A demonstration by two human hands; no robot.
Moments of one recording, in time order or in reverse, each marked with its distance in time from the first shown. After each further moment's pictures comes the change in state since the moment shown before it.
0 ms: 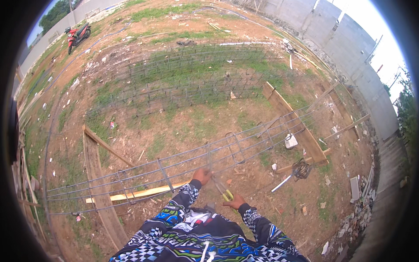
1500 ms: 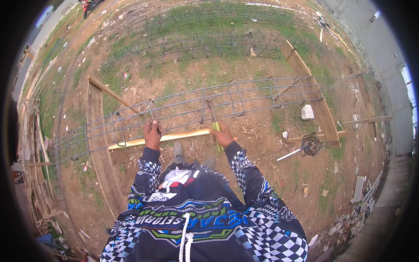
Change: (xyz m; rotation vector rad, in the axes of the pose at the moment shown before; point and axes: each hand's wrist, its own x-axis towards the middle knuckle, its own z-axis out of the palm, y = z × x) left_hand -0.128 0.023 -0.074 -0.818 0.808 -0.161; right_hand 0.049 -0.052 -0.045 0.715 -0.114 -0.342
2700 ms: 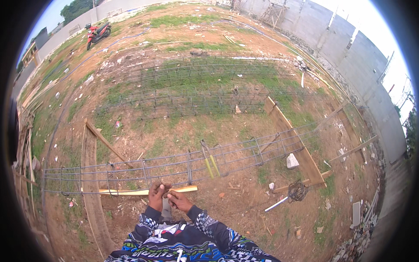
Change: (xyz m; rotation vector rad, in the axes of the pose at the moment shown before) left_hand -0.038 -0.011 0.030 -0.145 -0.240 -0.043; right_hand -0.011 -0.004 0.107 0.175 -0.463 -0.014
